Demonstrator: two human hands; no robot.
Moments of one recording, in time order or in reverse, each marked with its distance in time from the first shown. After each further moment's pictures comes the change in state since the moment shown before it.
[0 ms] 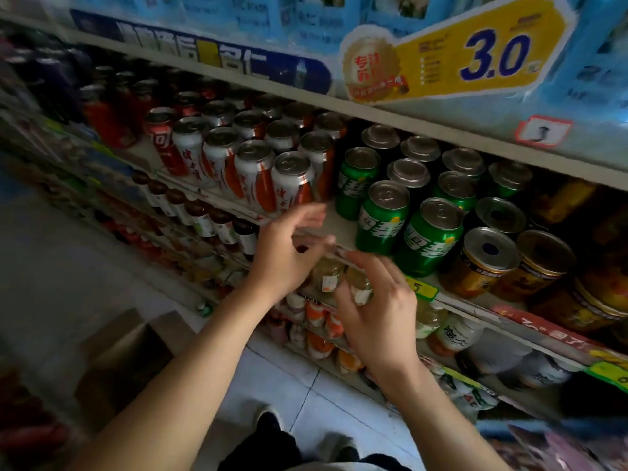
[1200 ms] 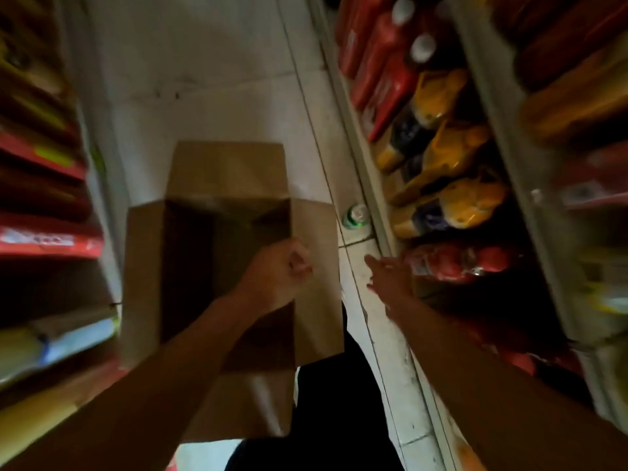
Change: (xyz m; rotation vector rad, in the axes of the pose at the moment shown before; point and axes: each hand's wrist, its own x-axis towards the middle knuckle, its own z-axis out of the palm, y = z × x) left_hand -0.215 -0.803 -0.224 -0.026 0.259 -1.021; right_hand -0.179 0.213 0.916 -0.090 -1.118 0.950
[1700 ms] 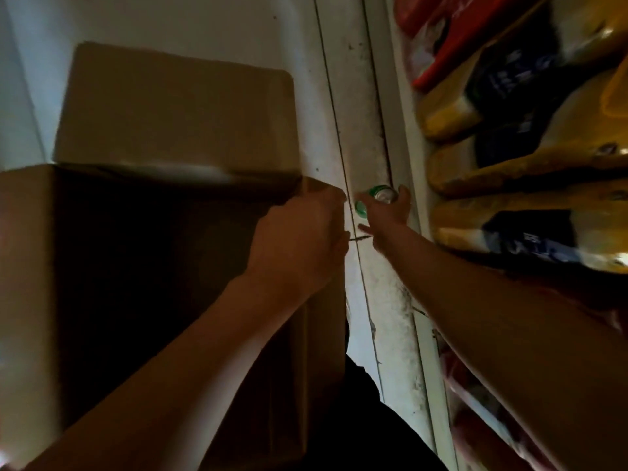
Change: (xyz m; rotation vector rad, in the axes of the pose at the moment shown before) left_hand 0.130 -0.022 0.037 0.343 0.080 0.070; right_hand 0.201 -0.048 0.093 0.162 0.170 -0.025
